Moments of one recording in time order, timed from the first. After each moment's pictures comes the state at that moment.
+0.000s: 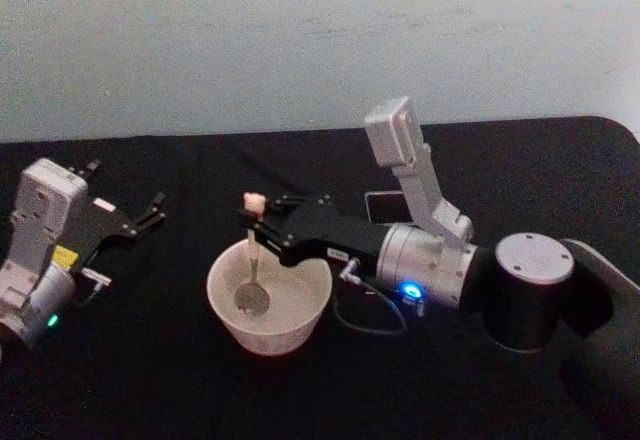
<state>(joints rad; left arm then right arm) -0.20 0.60 0.45 -1.41 -0.25 -0.12 0.03 0.41 0.33 -0.64 -1.42 0.53 0.16 0.50</state>
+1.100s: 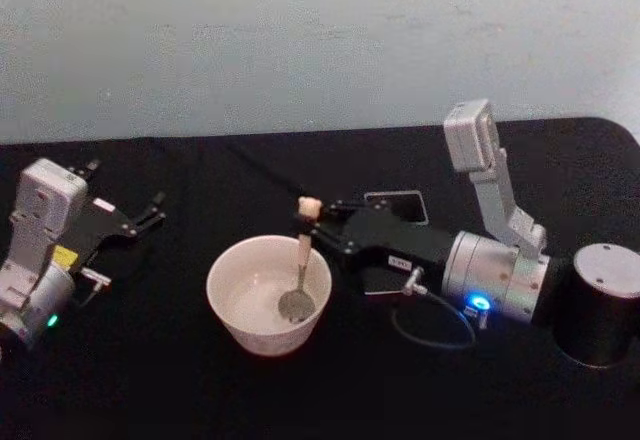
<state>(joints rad) -0.20 0.60 0.45 -1.41 -0.25 -0.12 0.03 0.32 0.46 -0.55 -1.55 0.59 0.17 0.56</state>
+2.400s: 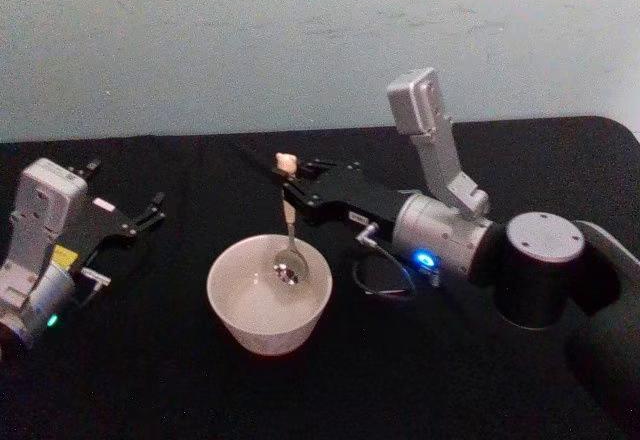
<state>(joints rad) -0.20 0.60 0.45 -1.41 -0.25 -0.12 0.03 0.44 0.30 -0.57 -1.36 0.48 0.15 0.43</state>
